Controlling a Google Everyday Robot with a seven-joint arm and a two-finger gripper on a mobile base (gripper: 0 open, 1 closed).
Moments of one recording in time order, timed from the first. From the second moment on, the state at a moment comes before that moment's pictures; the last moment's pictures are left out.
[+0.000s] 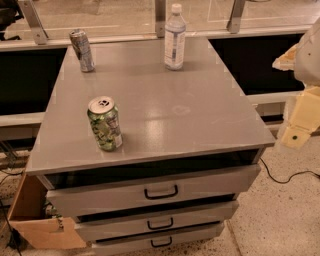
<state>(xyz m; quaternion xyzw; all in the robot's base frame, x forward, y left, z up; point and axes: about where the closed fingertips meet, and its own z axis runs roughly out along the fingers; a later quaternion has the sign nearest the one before) 0.438 -0.217 0.976 -0.60 0.78 -0.03 0.16</state>
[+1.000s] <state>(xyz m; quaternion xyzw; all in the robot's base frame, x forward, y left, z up) 0.521 -0.167 0.946 -0.64 0.74 0.03 0.22</state>
